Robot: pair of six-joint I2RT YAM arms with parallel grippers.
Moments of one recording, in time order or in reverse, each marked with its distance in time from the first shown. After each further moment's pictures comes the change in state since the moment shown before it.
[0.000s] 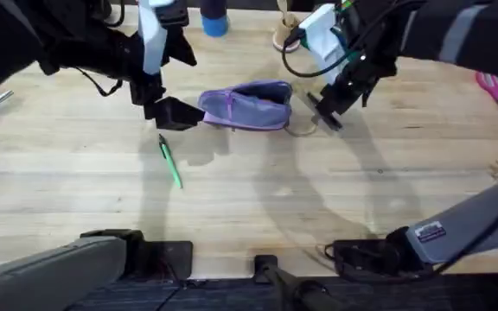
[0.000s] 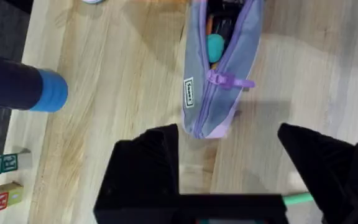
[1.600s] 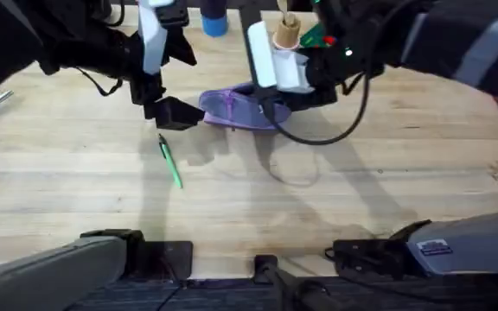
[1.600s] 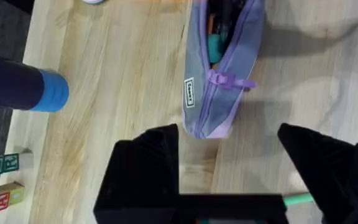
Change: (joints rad) left arm 0.000 0.000 0.000 0.003 0.000 0.000; right arm 0.237 -0.166 -0.004 0.088 -0.136 -0.814
